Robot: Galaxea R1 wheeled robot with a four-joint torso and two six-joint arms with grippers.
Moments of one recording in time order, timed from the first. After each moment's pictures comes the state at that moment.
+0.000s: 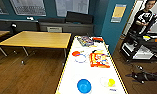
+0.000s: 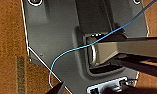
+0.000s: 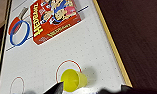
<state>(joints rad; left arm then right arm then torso) 1.49 3.03 -2.73 -0.07 -0.12 0.08 -0.36 2.04 -1.64 0.01 -0.43 0.63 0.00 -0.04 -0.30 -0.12</state>
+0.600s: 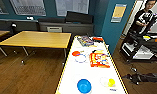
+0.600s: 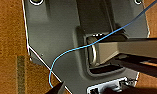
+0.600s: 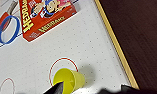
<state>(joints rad) 1.49 3.03 -2.73 -0.07 -0.12 0.08 -0.41 2.16 -1.78 0.01 -0.43 0.63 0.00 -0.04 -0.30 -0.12</state>
